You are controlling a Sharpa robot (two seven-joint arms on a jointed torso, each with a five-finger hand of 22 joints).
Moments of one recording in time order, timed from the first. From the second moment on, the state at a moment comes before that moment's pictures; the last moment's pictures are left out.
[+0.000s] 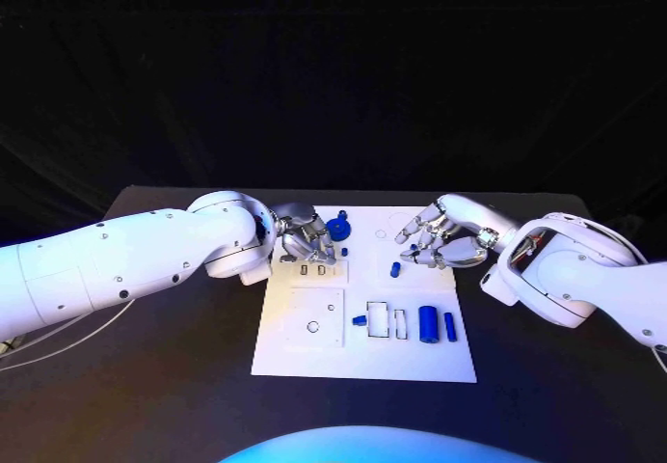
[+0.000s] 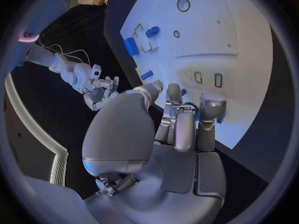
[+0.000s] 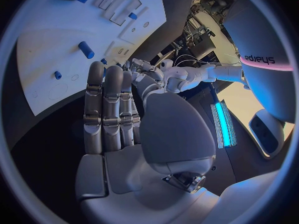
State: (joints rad) left arm 1.20 -0.84 -0.01 1.57 -1.00 -0.01 -0.31; left_hand 1.32 -0.18 0.51 0.20 0.05 0.84 0.14 0.44 0.41 1.05 0.05 0.82 0.75 1.47 -0.02 1.38 1.31 0.12 1.20 0.08 1.25 0.94; right arm 1.28 -0.90 -0.14 1.71 -1.17 -0.30 0.04; right_hand 1.36 -0.14 0.18 0.06 0.42 1.13 0.10 0.07 0.16 1.43 0.02 0.25 0.33 1.47 -0.05 0.64 0.79 0.18 1.38 0.07 0.27 0.27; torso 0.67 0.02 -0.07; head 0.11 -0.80
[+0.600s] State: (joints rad) left arm 1.20 -0.94 -0.01 1.61 -0.66 -0.17 -0.18; left_hand 1.33 -0.18 0.52 0.19 0.05 0.84 0.14 0.43 0.37 1.02 0.06 0.76 0.67 1.39 -0.01 1.16 1.21 0.16 1.06 0.09 1.03 0.65; right arm 1.23 -0.76 -0.15 1.77 -1.60 -0.22 -0.27; right_hand 1.32 -0.13 0.21 0.08 0.39 1.12 0.10 0.07 0.17 1.43 0.02 1.22 1.29 1.47 -0.06 1.54 1.31 0.15 1.43 0.04 0.82 0.81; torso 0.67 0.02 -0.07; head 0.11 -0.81
